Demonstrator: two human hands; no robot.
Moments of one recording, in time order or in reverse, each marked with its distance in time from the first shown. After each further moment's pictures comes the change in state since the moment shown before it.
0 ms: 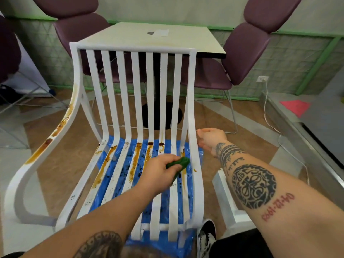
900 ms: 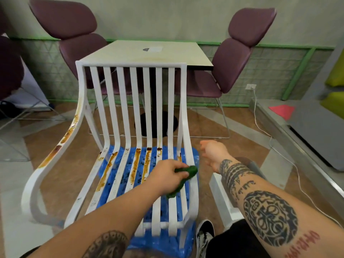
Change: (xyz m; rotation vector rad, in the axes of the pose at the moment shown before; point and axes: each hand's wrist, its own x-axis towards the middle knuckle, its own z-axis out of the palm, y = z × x) left_hand -0.028 0.040 0.000 0.100 -0.236 0.004; right_hand -0.066 0.023 -0.036 -0.039 -0.070 -0.020
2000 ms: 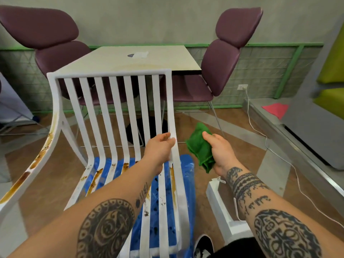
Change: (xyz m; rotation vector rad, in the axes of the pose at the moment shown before) left_hand 0.120 0.047 -0.026 -0.719 0.287 -0.276; right_hand 0.027 -0.035 -0.039 0.405 -0.059 -0.195
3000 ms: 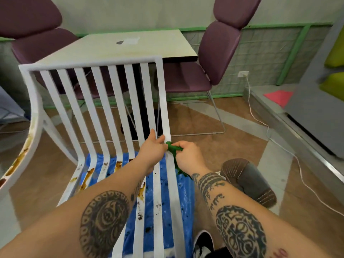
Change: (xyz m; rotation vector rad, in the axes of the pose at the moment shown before) left_hand 0.058 -0.030 0.005 0.184 -0.126 -0.014; right_hand 0.038 0.060 0.040 -0.819 -0.013 -0.139
